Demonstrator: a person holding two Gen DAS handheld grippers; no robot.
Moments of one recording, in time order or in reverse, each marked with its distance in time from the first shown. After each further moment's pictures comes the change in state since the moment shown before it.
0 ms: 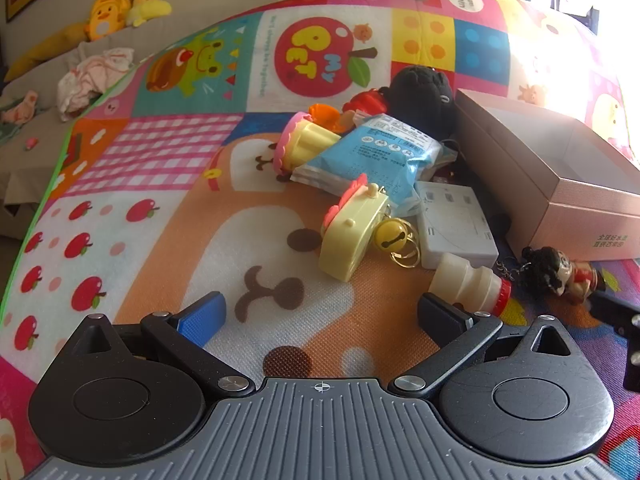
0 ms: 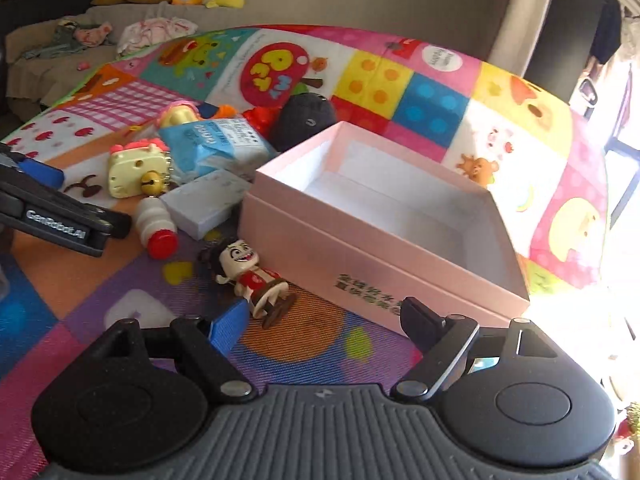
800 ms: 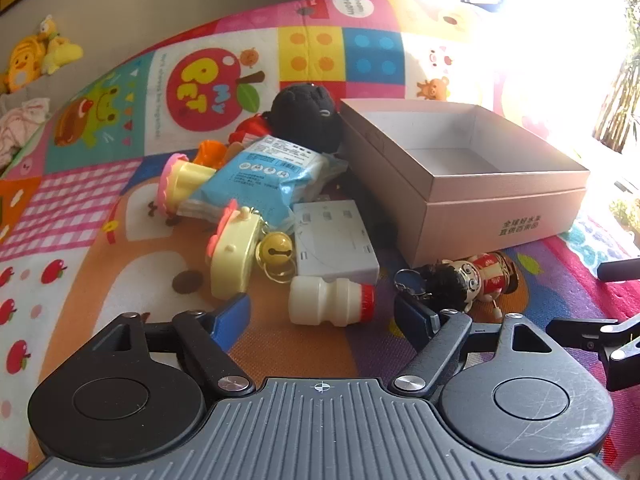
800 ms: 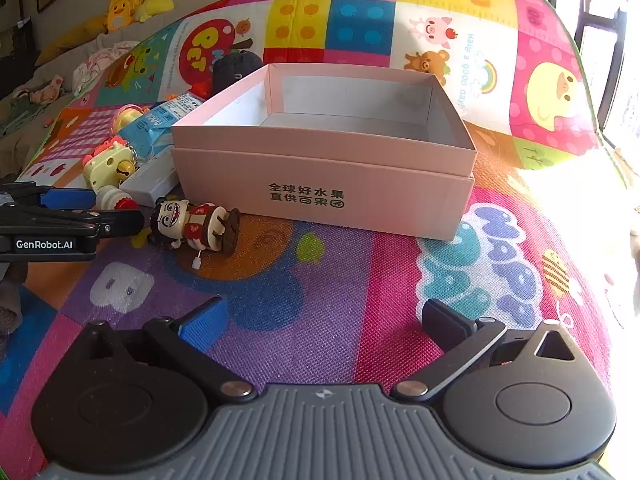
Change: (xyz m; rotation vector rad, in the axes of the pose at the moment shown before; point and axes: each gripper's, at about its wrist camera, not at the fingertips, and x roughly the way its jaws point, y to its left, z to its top) left arm -0.001 -0.042 0.002 0.166 -0.062 -0.220; right arm -0.002 -0.039 -0.030 0.262 0.135 0.149
